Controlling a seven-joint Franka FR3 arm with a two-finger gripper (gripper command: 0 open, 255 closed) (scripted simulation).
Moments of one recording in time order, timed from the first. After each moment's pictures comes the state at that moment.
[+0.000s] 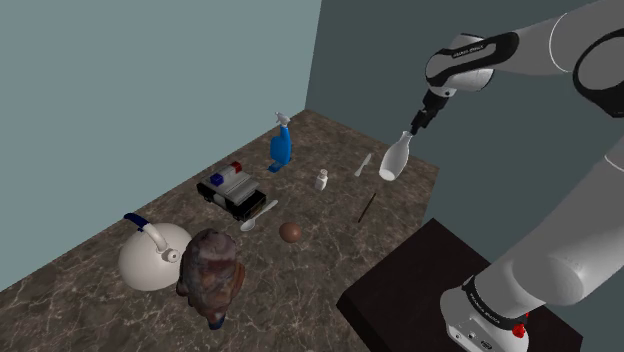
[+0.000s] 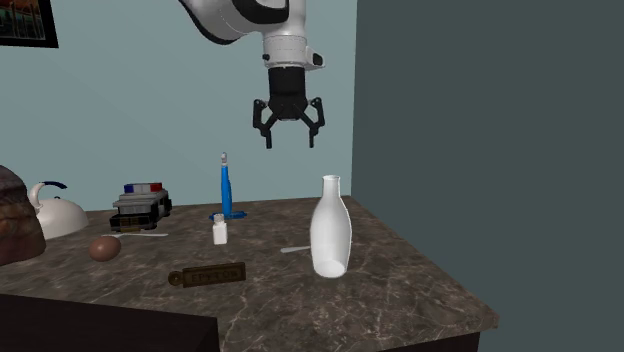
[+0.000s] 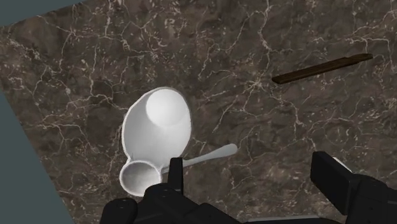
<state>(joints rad) -0.09 0.12 -0.50 -2.04 0.08 2.19 -0.72</state>
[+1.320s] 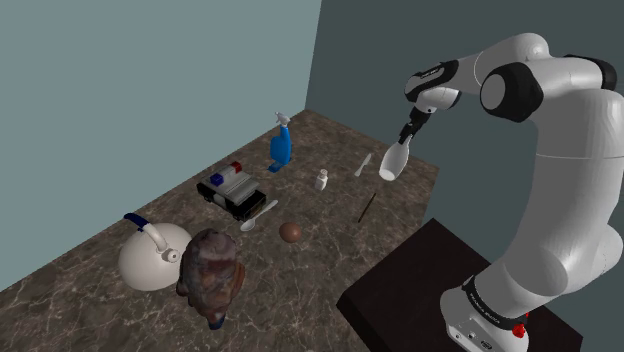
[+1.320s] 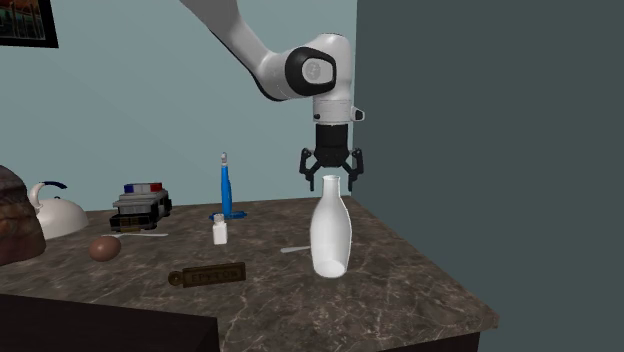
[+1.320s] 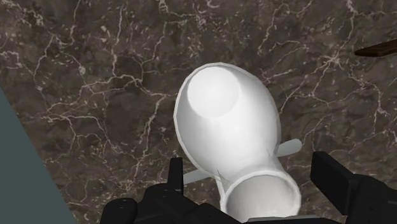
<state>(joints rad) -0.27 0.59 -0.43 -1.69 0.34 2.25 -0.93</state>
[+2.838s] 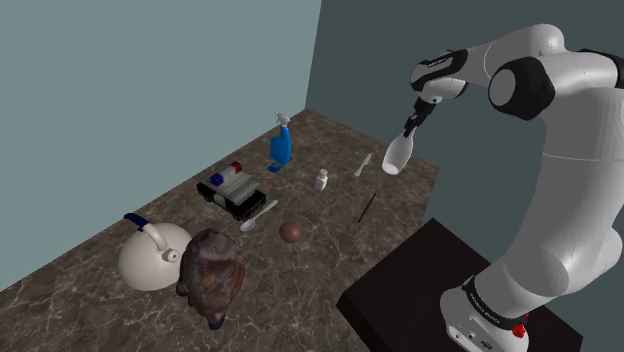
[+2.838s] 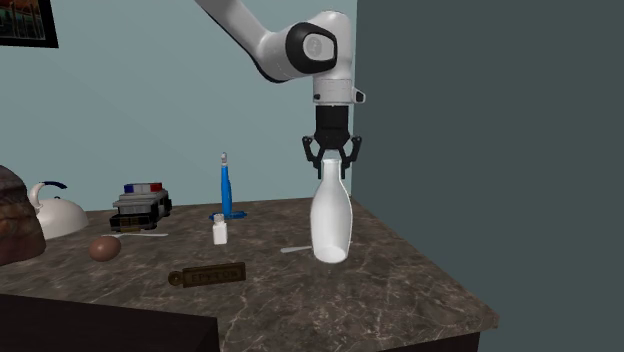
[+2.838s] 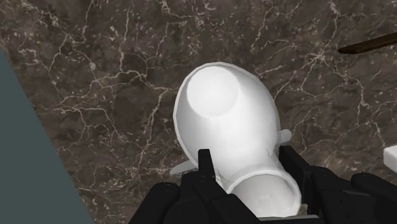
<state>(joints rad) -0.26 0.53 -0.45 -1.66 0.31 2.17 -0.91</state>
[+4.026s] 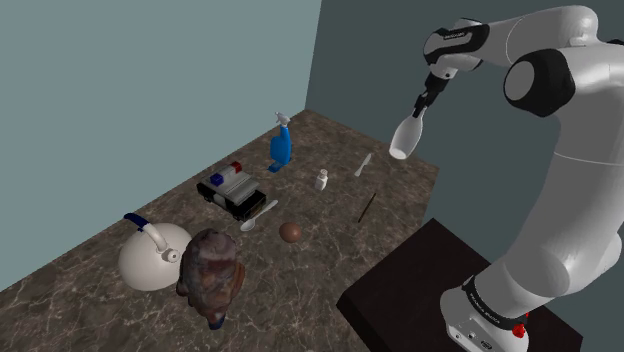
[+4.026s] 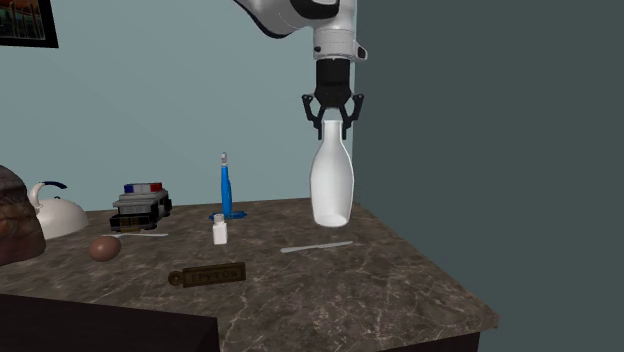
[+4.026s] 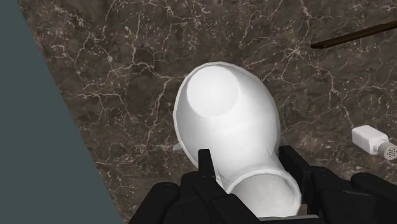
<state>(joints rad) -0.25 0.44 -0.48 -1.54 0.25 1.97 -0.87</state>
